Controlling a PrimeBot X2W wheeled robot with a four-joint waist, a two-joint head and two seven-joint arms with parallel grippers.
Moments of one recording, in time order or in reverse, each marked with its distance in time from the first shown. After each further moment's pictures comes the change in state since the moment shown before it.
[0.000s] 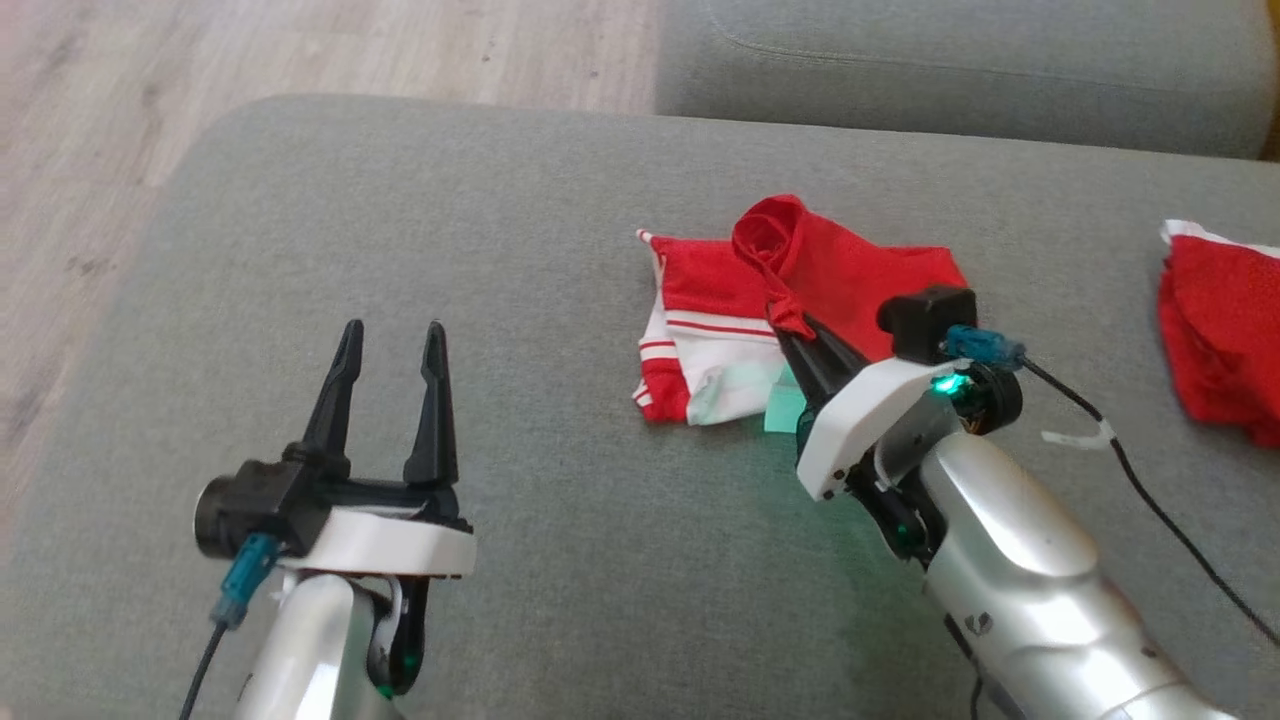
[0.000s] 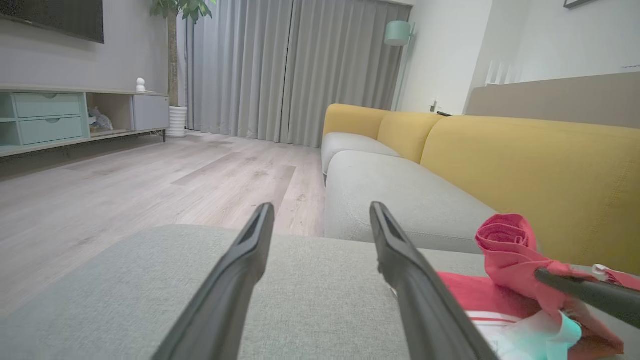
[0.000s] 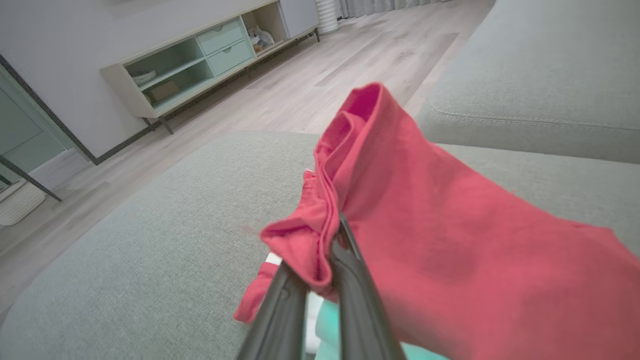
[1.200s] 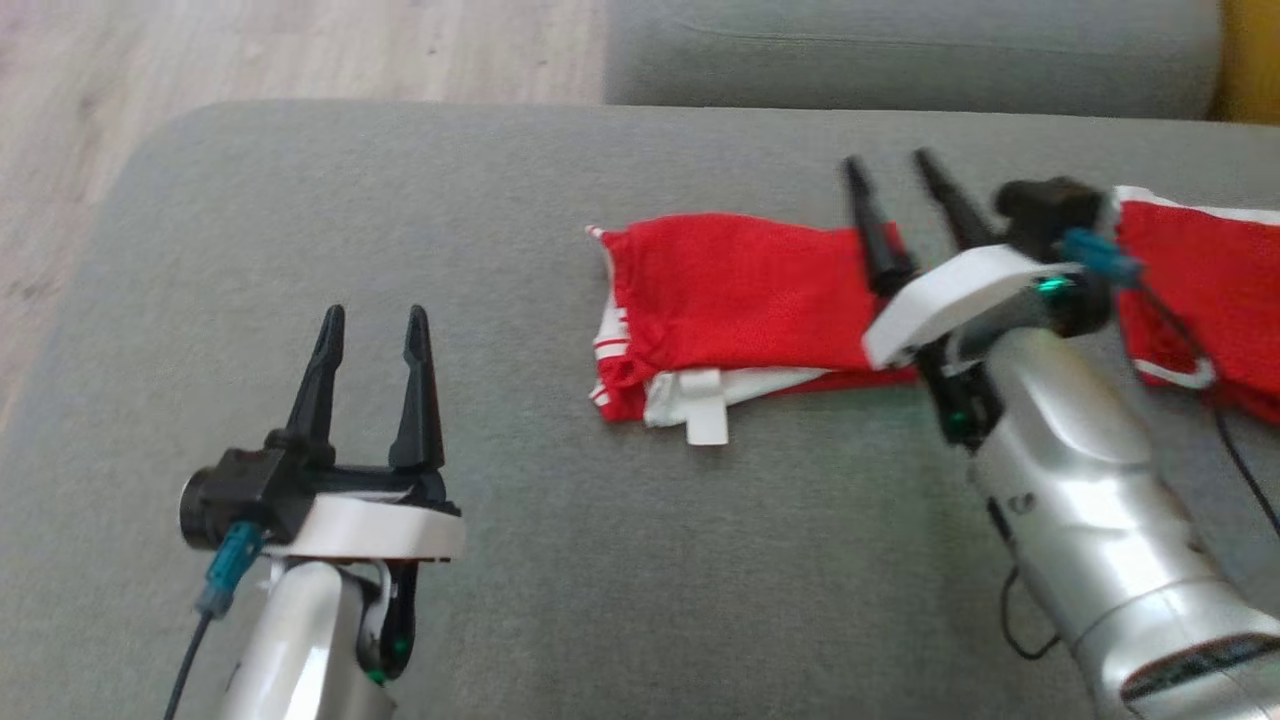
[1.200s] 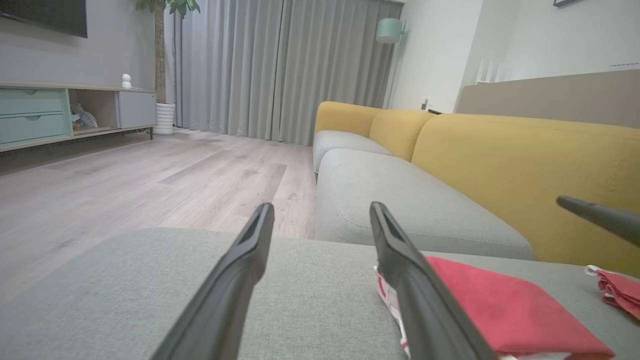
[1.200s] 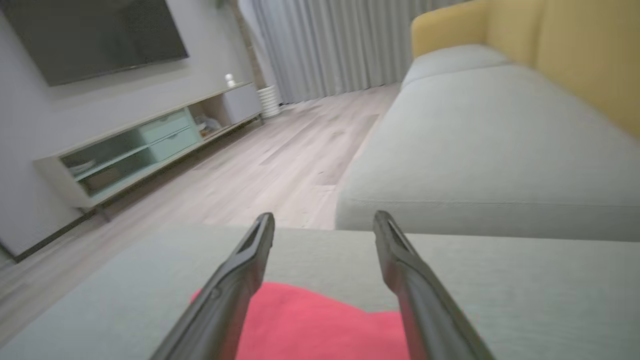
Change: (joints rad) left arm -0.024 0.000 0.014 0.006 -0.008 0.019 0.000; right arm -0.228 -0.001 -0.063 0.262 0.047 0.000 -0.233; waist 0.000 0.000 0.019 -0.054
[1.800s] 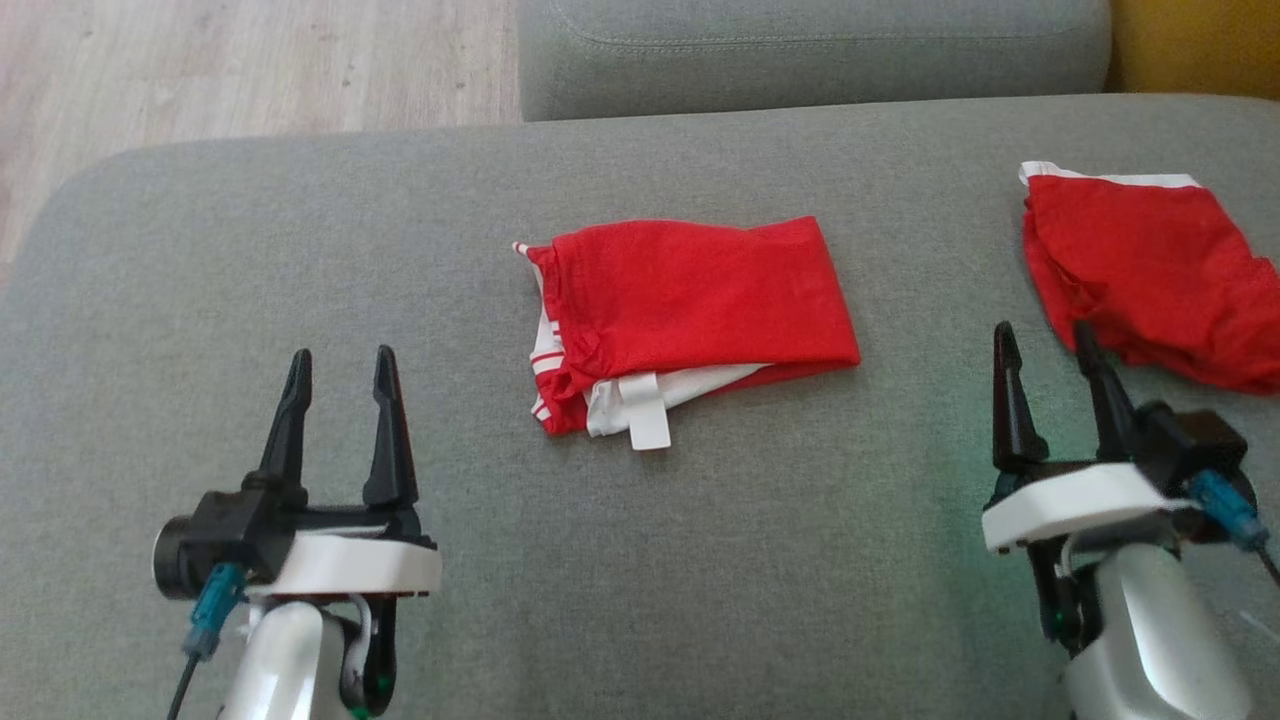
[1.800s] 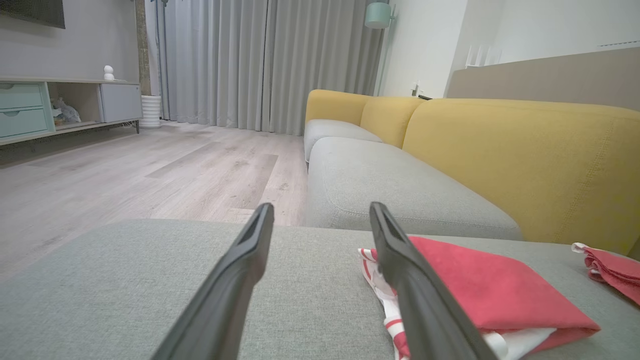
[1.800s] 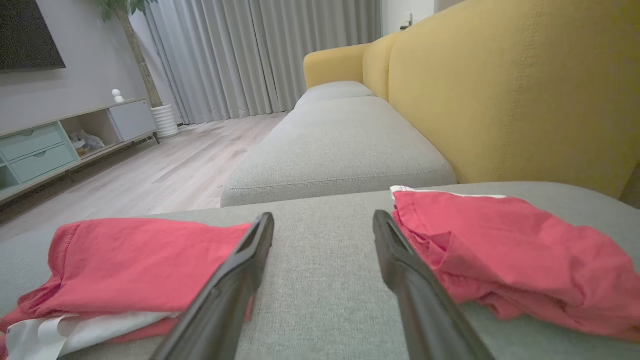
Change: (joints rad) left arm 0.075 0.000 0.056 -0.025 0.032 0.018 0.000; right arm 0.548 0.011 -0.465 -0.535 -0.377 0.000 -0.001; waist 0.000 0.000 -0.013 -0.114
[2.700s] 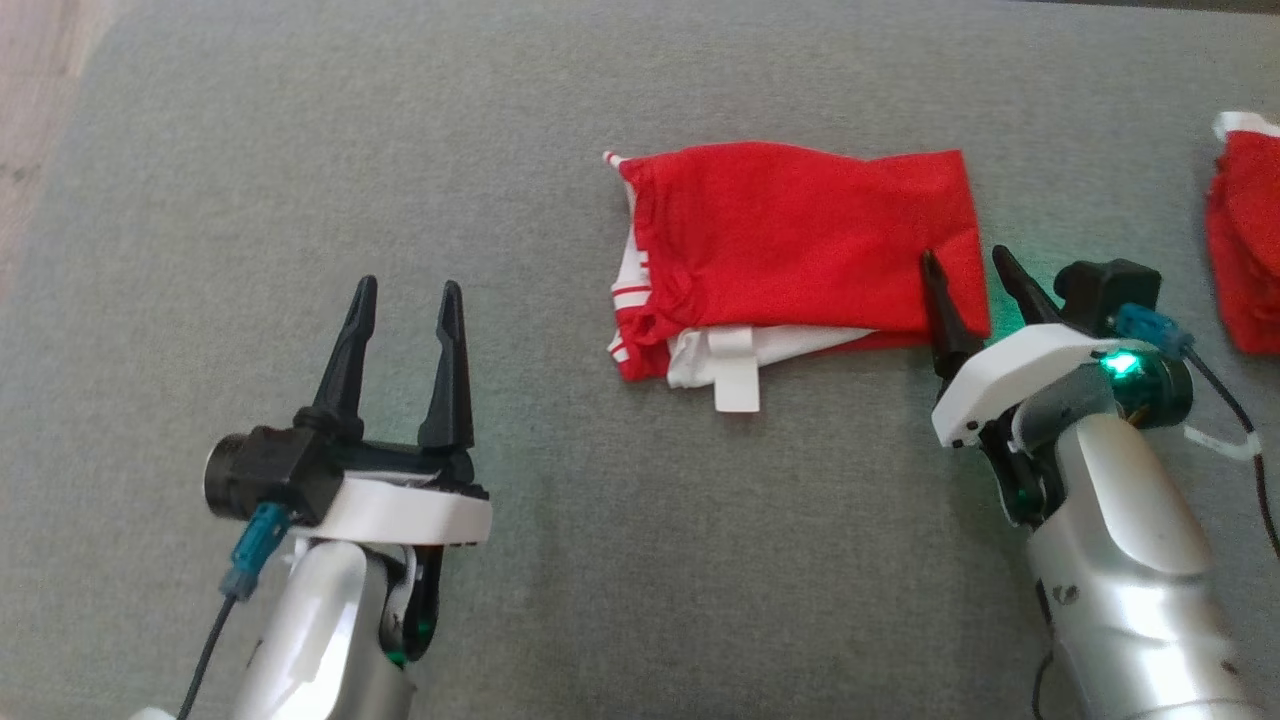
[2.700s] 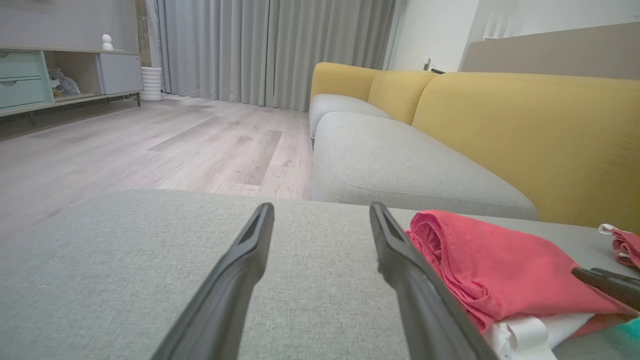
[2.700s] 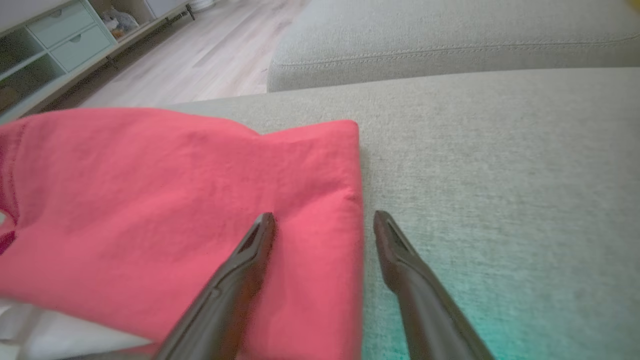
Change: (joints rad) left arm -0.103 -0.001 -0.104 -0.002 -0.033 -0.010 0.000; right arm -0.266 -0.001 0.077 0.211 0.044 0.000 0.239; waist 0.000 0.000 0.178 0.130
